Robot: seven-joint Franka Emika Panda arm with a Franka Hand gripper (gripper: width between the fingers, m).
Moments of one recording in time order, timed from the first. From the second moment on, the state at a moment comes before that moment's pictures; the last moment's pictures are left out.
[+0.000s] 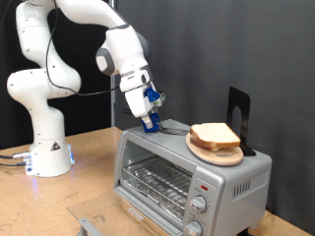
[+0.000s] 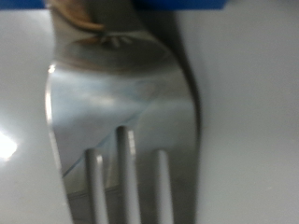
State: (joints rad) arm 0.00 -0.46 0.45 -2.76 0.56 2.73 0.04
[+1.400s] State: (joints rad) arm 0.00 -0.47 0.46 -2.77 0.62 2.68 0.04
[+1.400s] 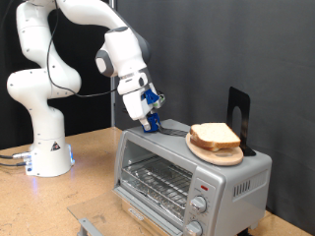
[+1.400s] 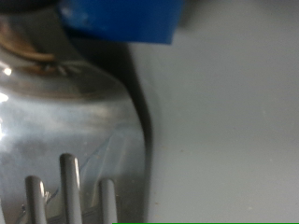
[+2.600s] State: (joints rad) arm 0.05 -0.54 0.37 -2.76 0.74 2.61 -0.04
